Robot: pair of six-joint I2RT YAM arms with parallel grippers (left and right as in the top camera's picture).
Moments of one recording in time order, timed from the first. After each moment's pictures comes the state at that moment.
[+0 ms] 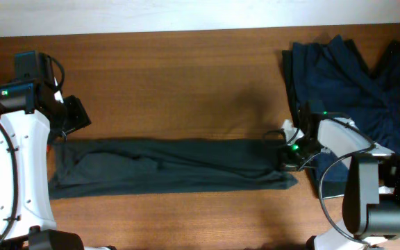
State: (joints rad) left arm 0.19 1.59 1.61 -1.32 -0.09 -0.27; right arm -0.06 1.78 0.99 -0.92 -0.28 -0.03
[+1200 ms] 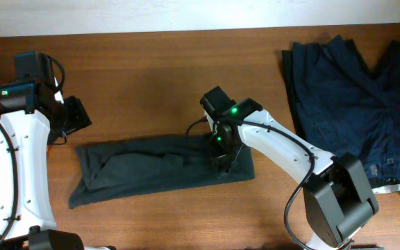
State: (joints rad) left arm 0.19 1.59 1.61 -1.33 -0.08 -0.27; right arm 0.59 1.85 1.37 -0.95 -0.17 0.28
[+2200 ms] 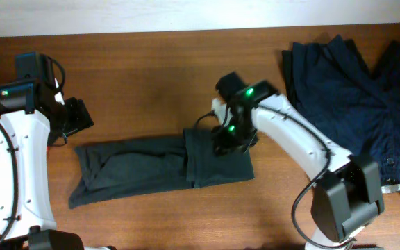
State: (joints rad) left arm 0.19 1.59 1.60 -1.34 -0.08 -0.26; right arm 0.47 1.85 1.53 -1.24 -0.30 0.13
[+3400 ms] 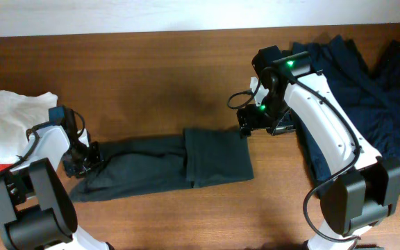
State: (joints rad) left arm 0.30 1.83 1.06 -0.86 0.04 -0.11; right arm 0.29 1.85 1.70 -1.47 -0.18 0.16
